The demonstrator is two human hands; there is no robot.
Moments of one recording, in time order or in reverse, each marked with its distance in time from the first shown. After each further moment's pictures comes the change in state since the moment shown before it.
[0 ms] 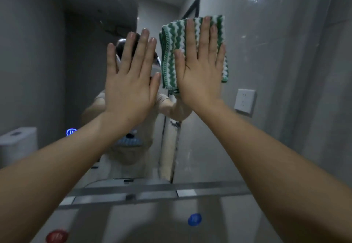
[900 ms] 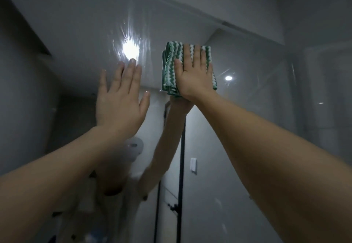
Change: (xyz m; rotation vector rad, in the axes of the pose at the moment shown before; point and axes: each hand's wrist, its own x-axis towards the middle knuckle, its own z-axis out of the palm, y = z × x) left_hand 0.175 -0.152 -0.037 0.030 0.100 -0.069; right_hand 0.246 -0.094 -0.033 0.046 -0.050 0.092
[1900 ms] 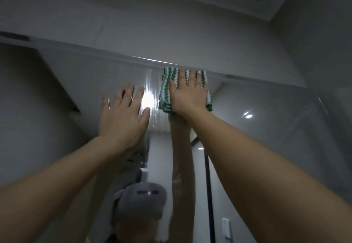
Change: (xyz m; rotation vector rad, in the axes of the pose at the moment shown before) left_hand 0.114 -0.052 -0.021 -0.044 -0.017 -0.043; right_hand 0.103 -0.065 -0.015 0.051 0.060 0.010
